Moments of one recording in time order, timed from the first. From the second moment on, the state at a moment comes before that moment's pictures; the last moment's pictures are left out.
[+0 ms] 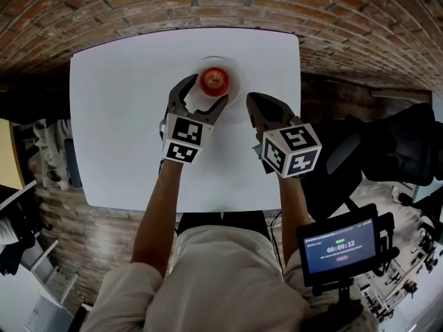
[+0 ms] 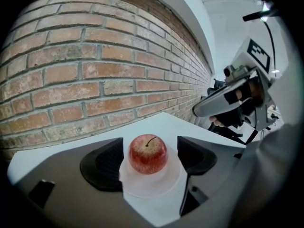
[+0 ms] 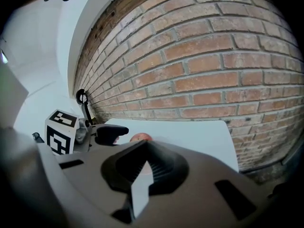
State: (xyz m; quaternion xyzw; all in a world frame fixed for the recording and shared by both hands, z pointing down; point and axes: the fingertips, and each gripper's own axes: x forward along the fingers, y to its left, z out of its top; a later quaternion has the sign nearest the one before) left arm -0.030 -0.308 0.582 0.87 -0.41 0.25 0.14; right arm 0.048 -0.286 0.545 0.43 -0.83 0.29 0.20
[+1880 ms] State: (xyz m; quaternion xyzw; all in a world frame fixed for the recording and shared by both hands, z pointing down) left arm -0.038 -0.224 0.391 0.88 -0.45 0.13 0.05; right arm 0.058 -0.209 0.367 0.47 -0.86 0.18 0.10
